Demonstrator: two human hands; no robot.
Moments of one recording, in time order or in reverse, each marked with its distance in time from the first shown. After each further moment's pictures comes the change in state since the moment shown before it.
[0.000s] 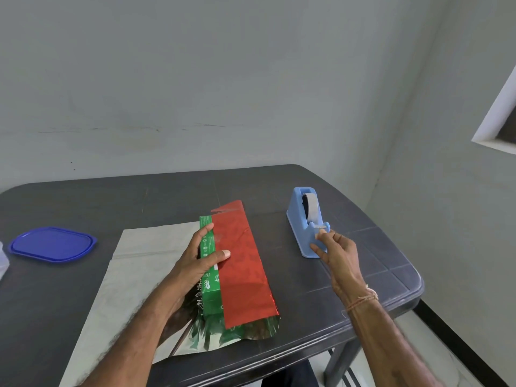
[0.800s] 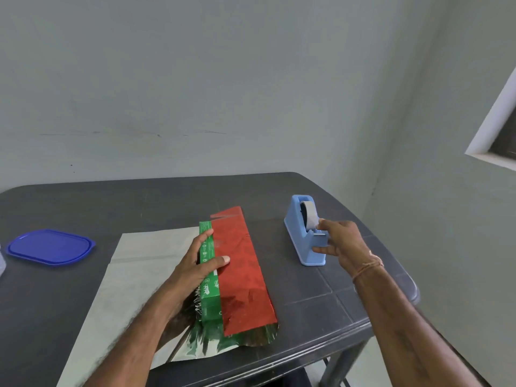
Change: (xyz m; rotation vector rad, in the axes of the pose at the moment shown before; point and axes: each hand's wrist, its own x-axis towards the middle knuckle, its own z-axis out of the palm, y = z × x) left_hand 0.003 -0.006 -0.005 -0.026 -0.030 0.019; right_hand 0.029 -0.062 0.009 -0.274 -0.026 0.174
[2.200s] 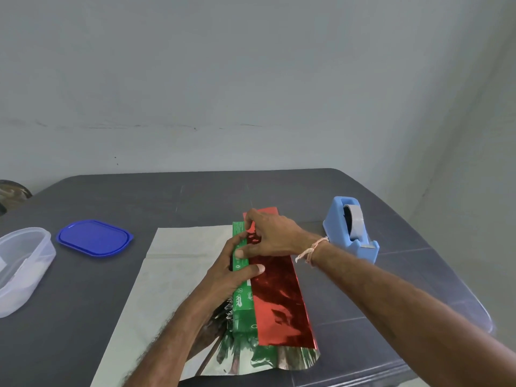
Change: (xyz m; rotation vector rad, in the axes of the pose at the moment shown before) left_hand 0.007 -0.004 -0.001 -0.014 -0.019 -0.029; right_hand -0.007 -0.018 0.176 -1.115 -0.668 -0.958
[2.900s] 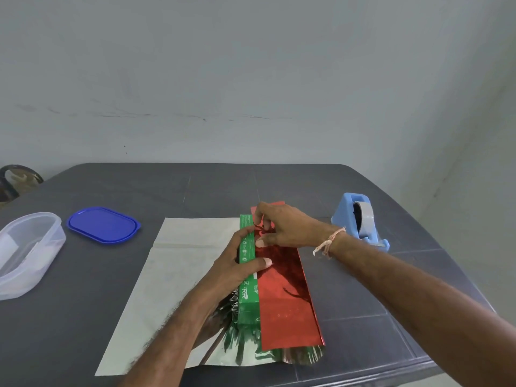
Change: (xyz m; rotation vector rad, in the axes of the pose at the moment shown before) left_hand 0.001 0.000 0.001 0.026 0.013 -0.015; right_hand 0.006 0.019 -0.005 0.045 -0.062 -0.138
